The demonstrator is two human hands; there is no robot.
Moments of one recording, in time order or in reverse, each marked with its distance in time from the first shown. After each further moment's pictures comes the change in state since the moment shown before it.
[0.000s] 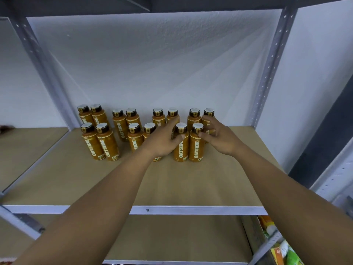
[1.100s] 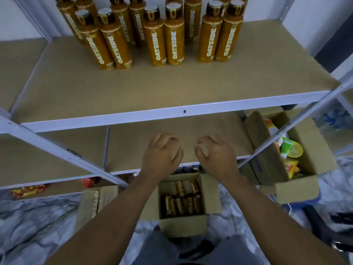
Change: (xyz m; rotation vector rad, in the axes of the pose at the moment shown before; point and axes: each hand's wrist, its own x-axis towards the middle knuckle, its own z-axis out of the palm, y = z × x) left_hand -0.288 -0.145 0.121 0.117 0.255 0.338; right_hand -0.251 -0.005 0.278 -0.387 0.354 -0.125
